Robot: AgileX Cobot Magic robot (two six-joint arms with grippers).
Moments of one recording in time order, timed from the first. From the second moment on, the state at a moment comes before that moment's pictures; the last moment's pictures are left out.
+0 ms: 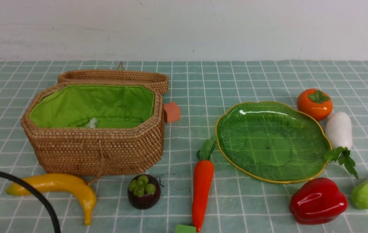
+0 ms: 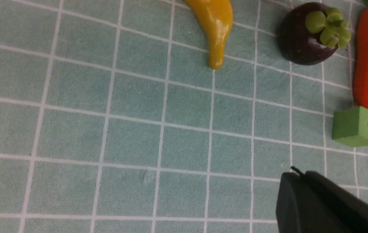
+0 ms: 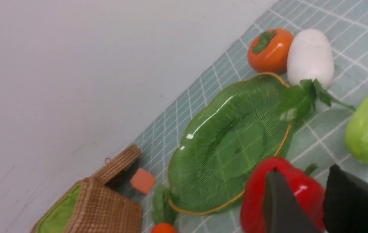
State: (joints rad) right arm 0.00 -0.01 -0.03 0.53 0.26 0.31; left arm -0.06 0.59 -0.50 -0.31 0.86 -0.18
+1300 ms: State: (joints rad) right arm 0.17 0.43 -1.03 0.51 1.24 -0.25; left arm -0.36 1.66 -0.75 0.50 0.32 -0.93
